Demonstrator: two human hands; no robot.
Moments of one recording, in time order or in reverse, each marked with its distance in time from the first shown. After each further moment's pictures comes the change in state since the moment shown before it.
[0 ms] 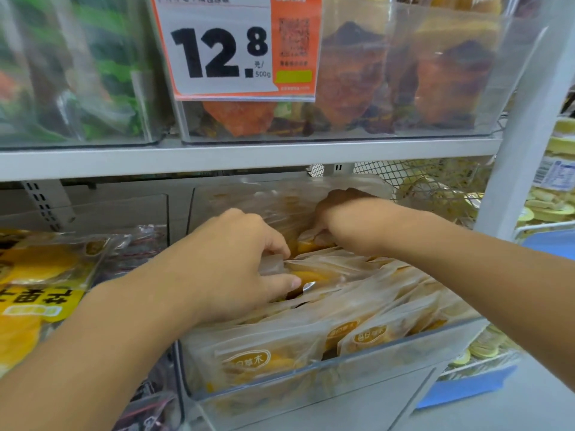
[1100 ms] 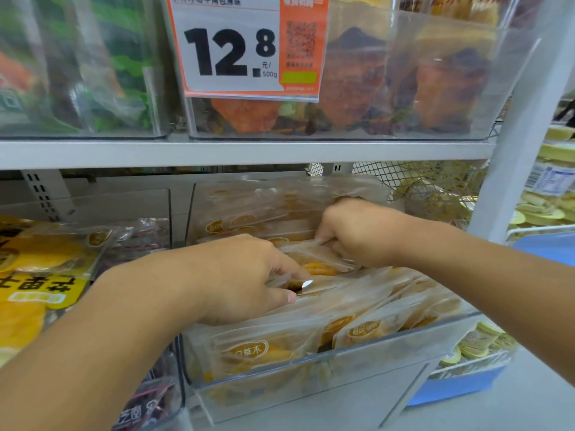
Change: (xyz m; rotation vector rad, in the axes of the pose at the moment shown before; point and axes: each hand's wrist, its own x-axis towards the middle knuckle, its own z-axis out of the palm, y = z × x) left_hand 0.000 0.003 0.002 -0.058 -0.372 0.034; right_hand -0.015 0.006 0.003 0.157 -0.029 -0.172
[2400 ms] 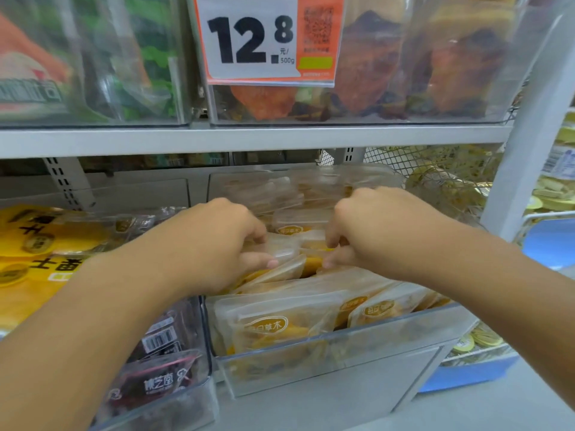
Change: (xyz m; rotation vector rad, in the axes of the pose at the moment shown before) left_hand -0.022 -0.025 -0.003 0.185 0.292 -0.140; right_hand -0.038 -0.063 -0.018 -0.204 0.055 0.164
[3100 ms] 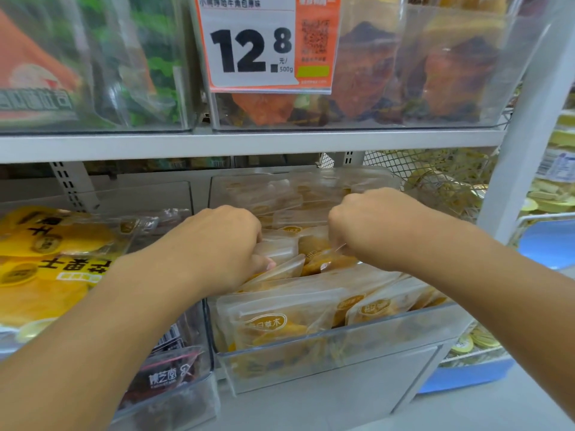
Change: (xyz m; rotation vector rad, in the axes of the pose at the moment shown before) left_hand 0.005 0.008 0.007 0.083 -0.029 -0.130; right_hand 0.008 0.001 -0.005 -0.171 -0.098 0.022
